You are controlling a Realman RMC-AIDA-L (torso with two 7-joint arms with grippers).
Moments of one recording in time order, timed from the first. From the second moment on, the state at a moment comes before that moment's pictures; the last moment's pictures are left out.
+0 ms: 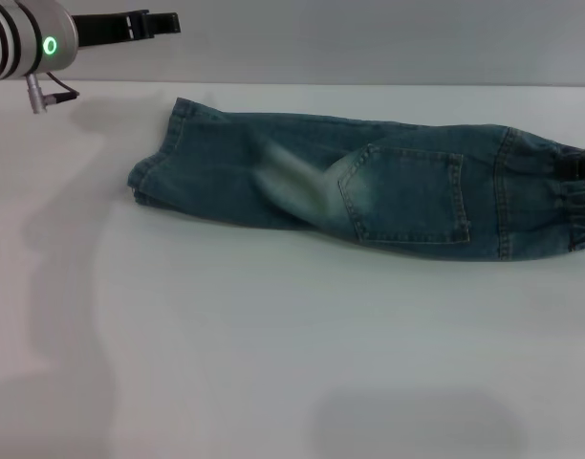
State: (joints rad) left arm -0.87 -2.04 0.81 0.65 2.30 0.68 -2.37; right arm 0.57 1.94 -0.60 -0.86 -2.30 -1.38 2.14
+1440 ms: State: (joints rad) left arm -0.86 -2.05 0.82 0.67 2.24 0.69 -2.37; right arm 0.65 1.94 -0.71 -0.56 -2.30 -0.83 2.14
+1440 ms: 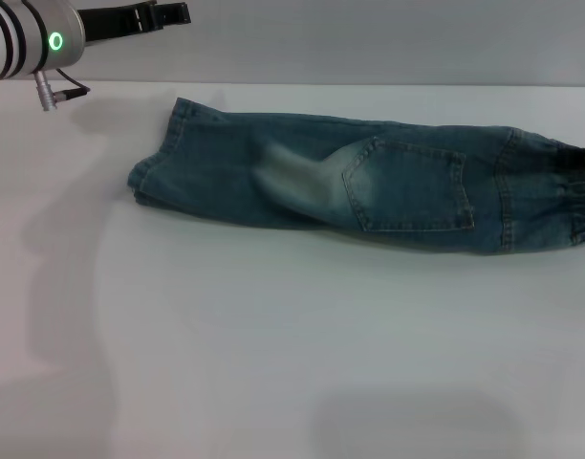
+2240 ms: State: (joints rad) left arm -0.85 -2.05 0.82 0.67 2.13 0.69 -2.27; right arm 0.62 1.86 -0.56 -0.72 -2.29 -1.34 2.15
